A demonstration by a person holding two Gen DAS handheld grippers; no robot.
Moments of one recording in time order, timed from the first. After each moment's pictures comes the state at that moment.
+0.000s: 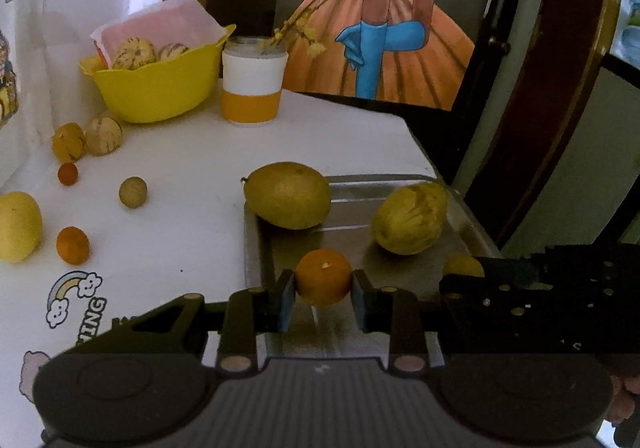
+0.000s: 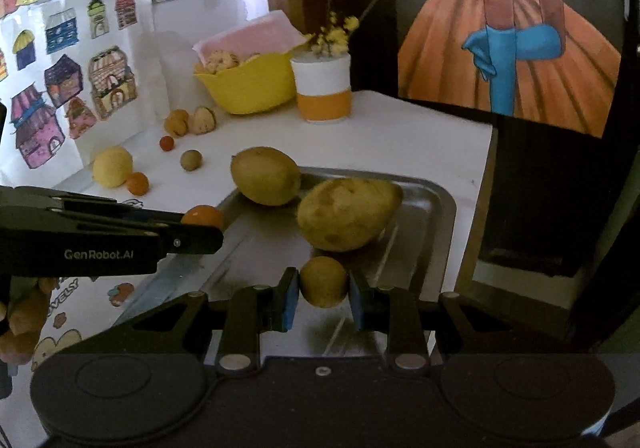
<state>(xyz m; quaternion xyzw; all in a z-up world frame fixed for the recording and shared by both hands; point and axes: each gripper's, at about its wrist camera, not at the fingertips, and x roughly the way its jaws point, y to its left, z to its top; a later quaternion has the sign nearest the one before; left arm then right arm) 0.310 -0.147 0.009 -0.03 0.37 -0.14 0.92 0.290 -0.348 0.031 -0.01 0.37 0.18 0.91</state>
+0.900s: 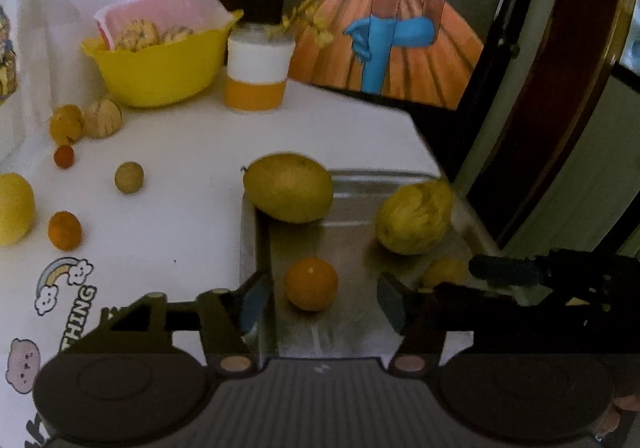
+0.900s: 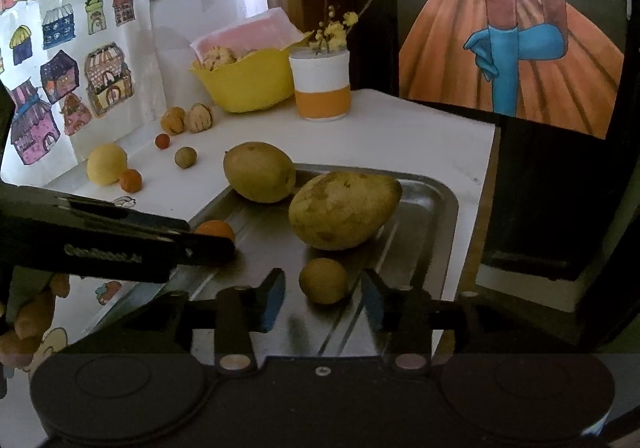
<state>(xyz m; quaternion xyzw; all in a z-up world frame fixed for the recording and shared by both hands) 0.313 -0.144 0.011 -0.05 0.38 -0.14 0.91 0.288 -0.347 0.029 -0.02 0.36 0.18 0.92</state>
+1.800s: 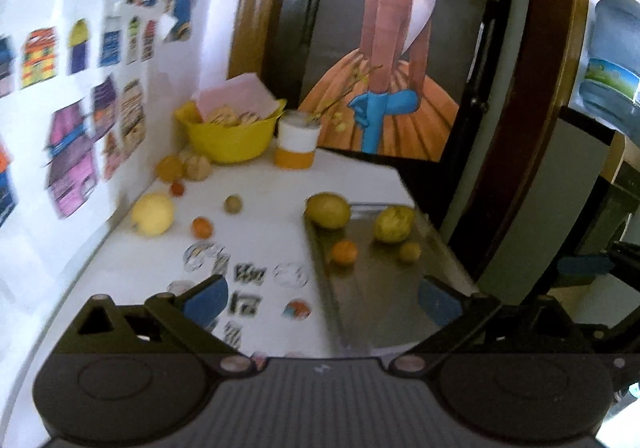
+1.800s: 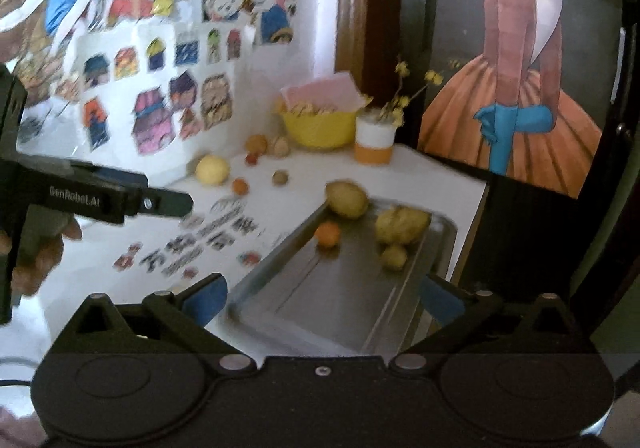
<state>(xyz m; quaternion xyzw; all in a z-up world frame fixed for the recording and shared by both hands) 0.139 -0.049 0.095 -0.05 0.30 -0.13 0.94 0.102 -0.307 0.143 -0.09 0.33 0.19 0.92</state>
